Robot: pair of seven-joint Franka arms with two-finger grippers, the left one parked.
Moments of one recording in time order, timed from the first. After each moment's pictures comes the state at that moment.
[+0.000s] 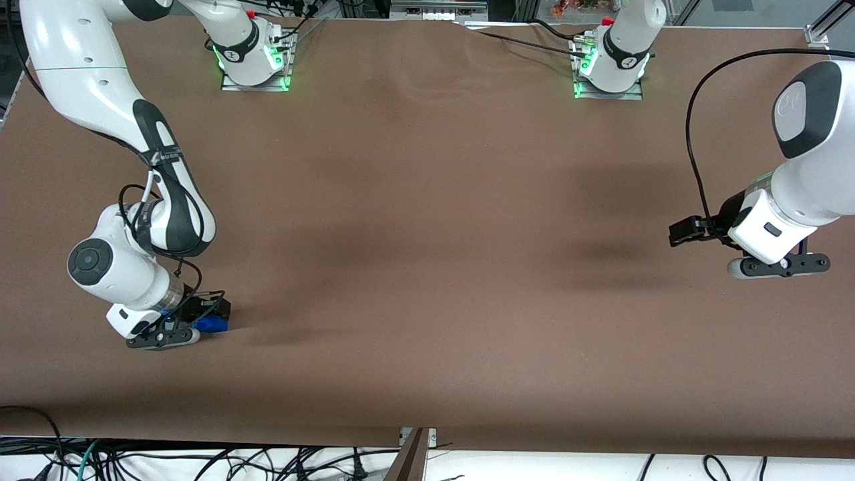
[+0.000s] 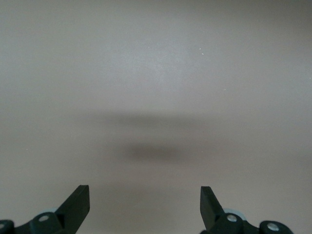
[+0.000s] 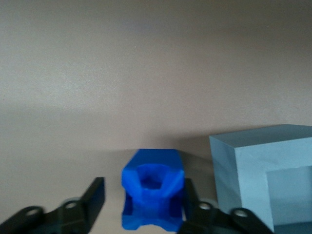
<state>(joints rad) -0.02 0.75 0.08 -1.50 -0.04 2.37 -0.07</state>
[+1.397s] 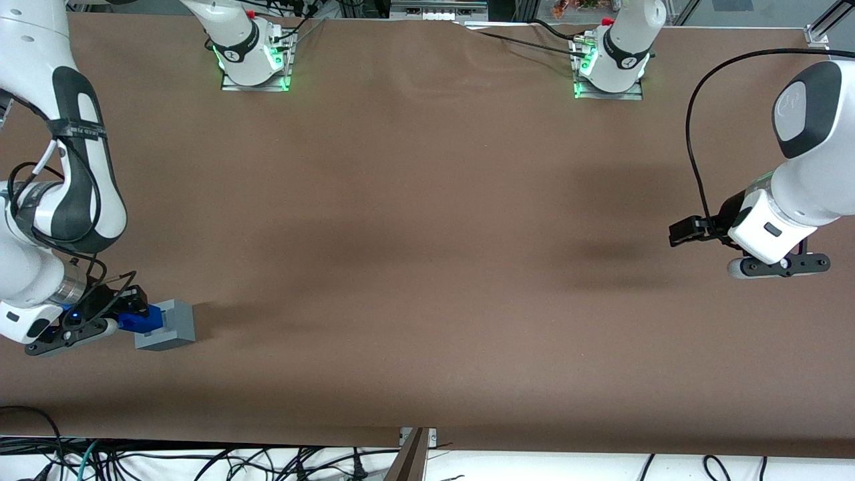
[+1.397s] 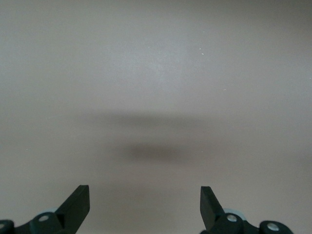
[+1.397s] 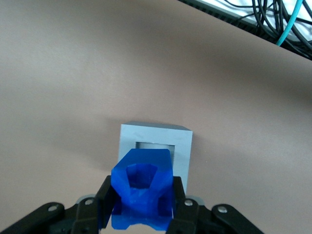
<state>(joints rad) -0.15 0.68 0.06 -1.36 -0.04 2.15 -0.45</state>
